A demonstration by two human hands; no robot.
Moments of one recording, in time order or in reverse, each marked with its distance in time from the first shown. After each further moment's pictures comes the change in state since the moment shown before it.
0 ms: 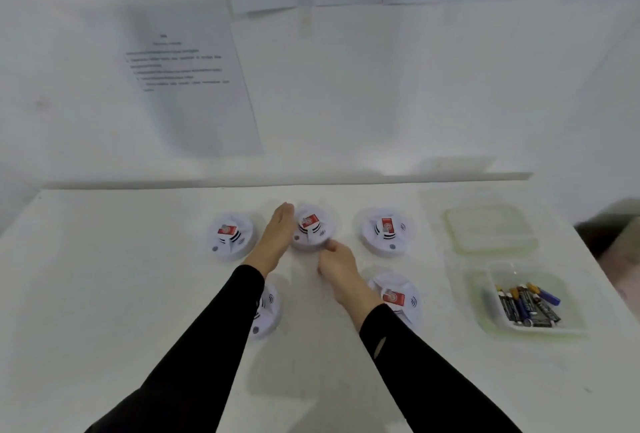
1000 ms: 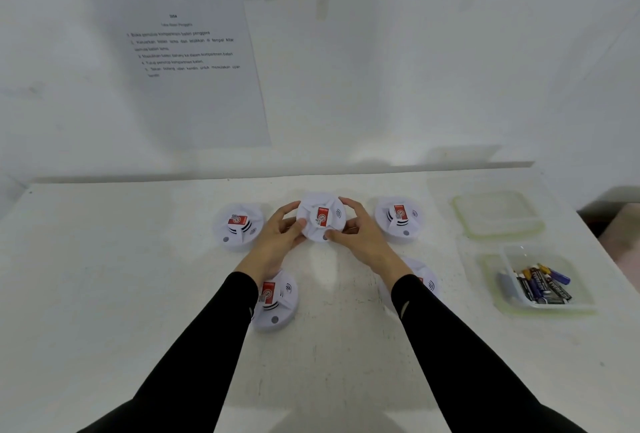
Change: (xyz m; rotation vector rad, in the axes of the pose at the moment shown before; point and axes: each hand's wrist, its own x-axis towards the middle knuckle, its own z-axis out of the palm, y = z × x) left_hand -0.002 -0.041 -0.031 -0.358 -0.197 0.096; right_hand 0.029 -0.001 -0.028 -0.161 -0.125 -0.346
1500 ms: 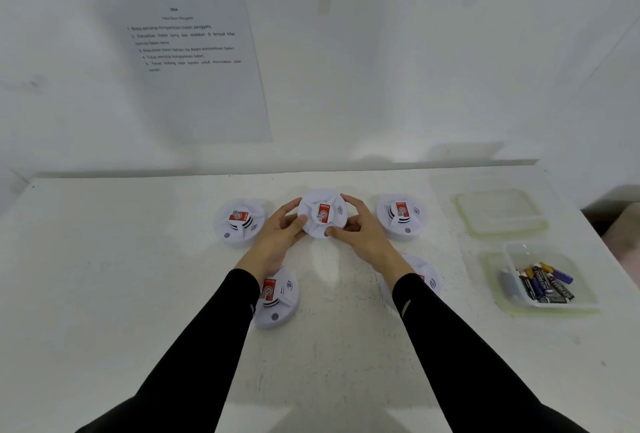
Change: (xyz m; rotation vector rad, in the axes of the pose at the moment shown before) left_hand -0.004 0.004 0.004 -0.061 -0.004 0.004; right_hand 0.001 0.003 0.000 0.032 -0.005 -0.003
